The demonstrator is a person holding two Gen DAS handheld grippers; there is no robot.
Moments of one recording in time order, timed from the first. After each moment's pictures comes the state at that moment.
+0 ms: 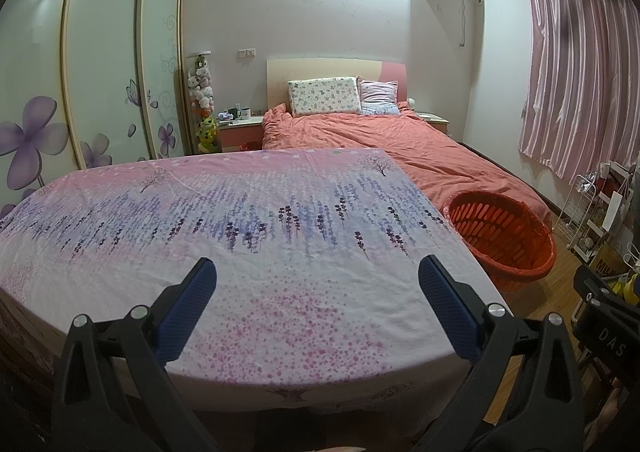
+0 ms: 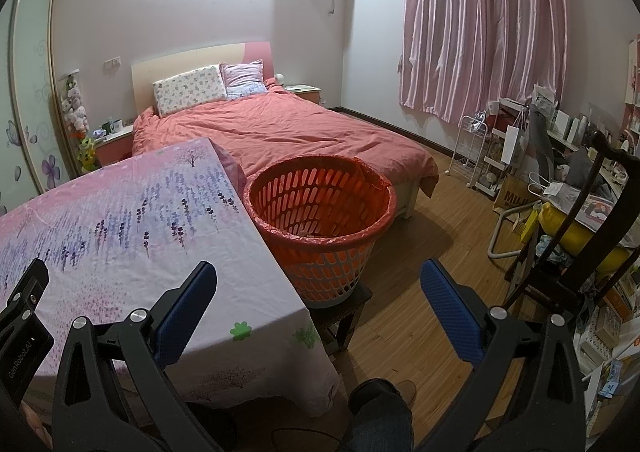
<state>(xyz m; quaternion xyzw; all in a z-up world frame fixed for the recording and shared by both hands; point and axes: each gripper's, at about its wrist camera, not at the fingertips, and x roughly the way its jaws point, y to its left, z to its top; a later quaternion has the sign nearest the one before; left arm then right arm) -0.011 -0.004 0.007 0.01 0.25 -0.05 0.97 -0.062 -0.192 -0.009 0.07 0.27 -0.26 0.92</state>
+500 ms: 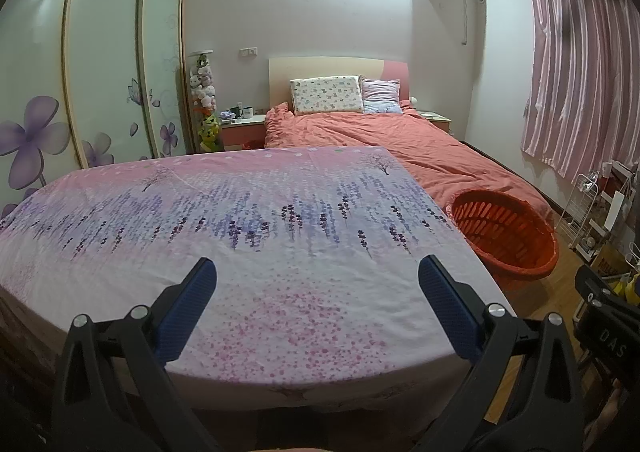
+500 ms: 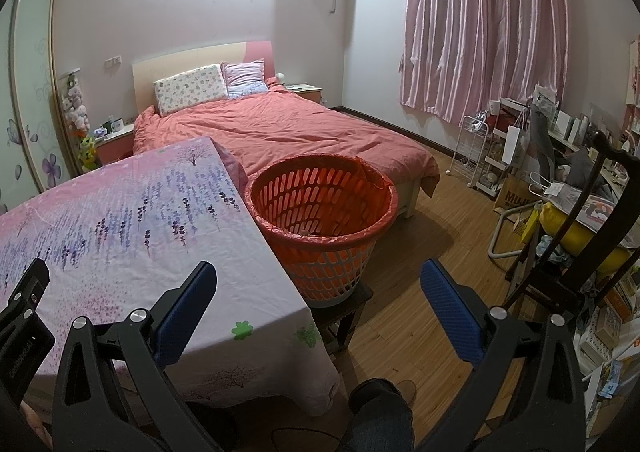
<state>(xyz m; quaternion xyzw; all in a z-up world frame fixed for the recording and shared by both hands) -0.012 0.000 0.002 0.01 0.26 -0.05 0.96 -0.063 -0.191 -0.010 0.07 0.27 -0.26 0.92</state>
